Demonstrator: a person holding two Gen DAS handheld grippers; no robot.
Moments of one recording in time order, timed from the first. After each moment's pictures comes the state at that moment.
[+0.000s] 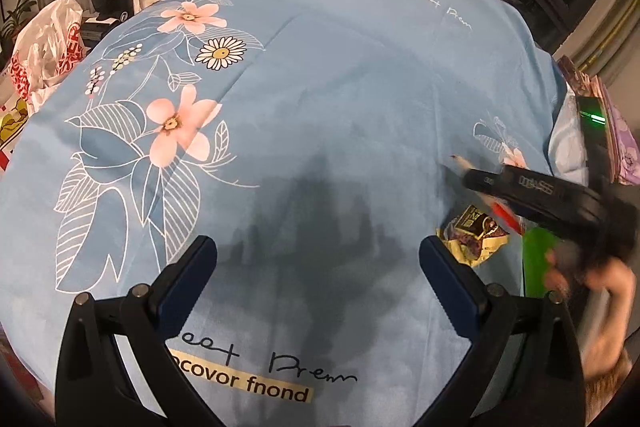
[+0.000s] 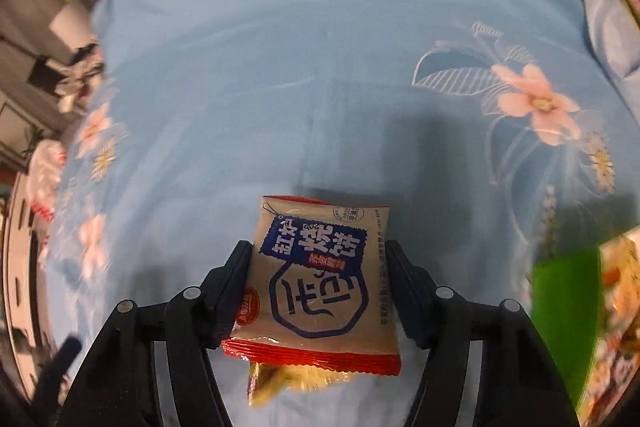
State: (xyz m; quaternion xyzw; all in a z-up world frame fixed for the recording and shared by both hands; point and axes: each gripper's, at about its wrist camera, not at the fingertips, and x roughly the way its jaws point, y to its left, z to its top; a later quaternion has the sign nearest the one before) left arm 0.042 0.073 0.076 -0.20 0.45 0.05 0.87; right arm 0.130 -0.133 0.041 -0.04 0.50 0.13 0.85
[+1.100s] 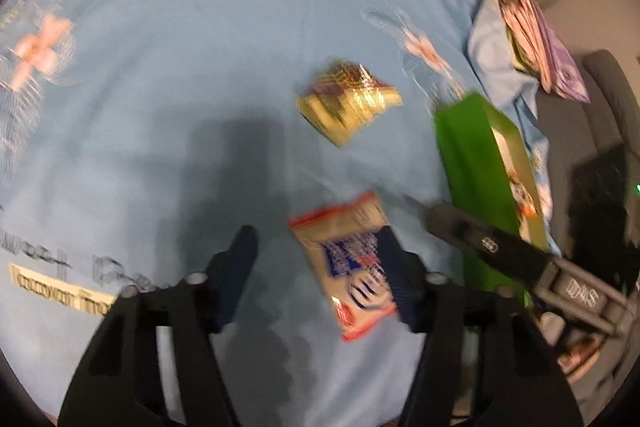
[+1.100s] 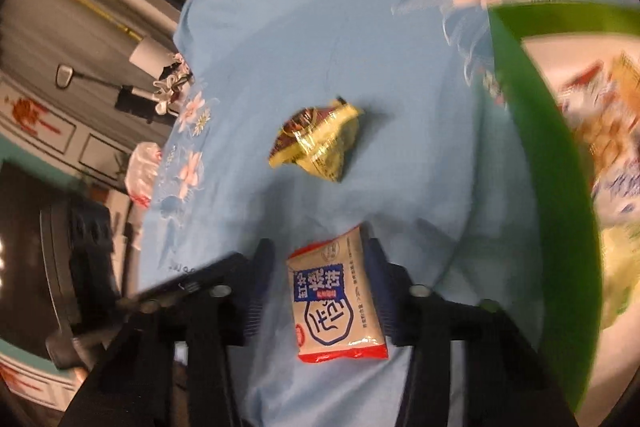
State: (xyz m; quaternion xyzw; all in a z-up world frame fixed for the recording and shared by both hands) left arm 0.025 -0.027 0.046 -0.22 0.54 -0.14 0.80; right arm 0.032 -0.223 0.021 0.12 0.50 0.26 0.82
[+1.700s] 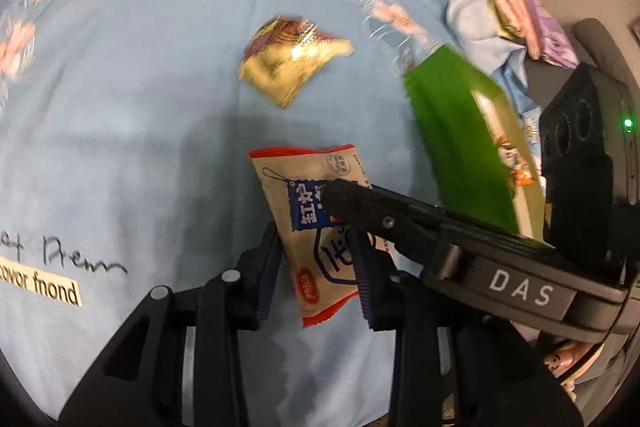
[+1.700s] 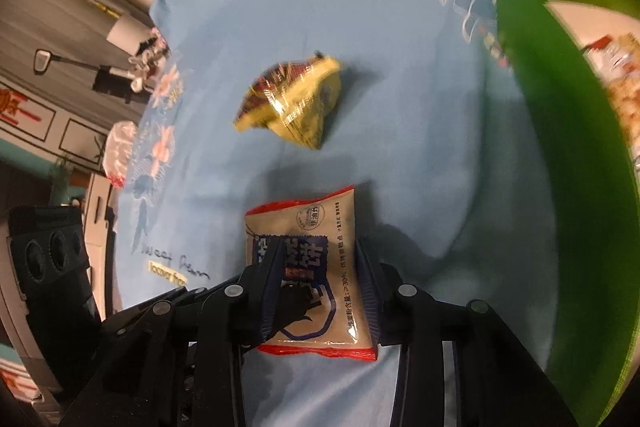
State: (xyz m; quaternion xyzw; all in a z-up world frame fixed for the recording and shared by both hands) left arm 0.012 -0.060 0.052 -0.18 0.53 -0.16 0.82; right arm 0.032 -0.213 0.006 0.09 0.53 0.23 0.81
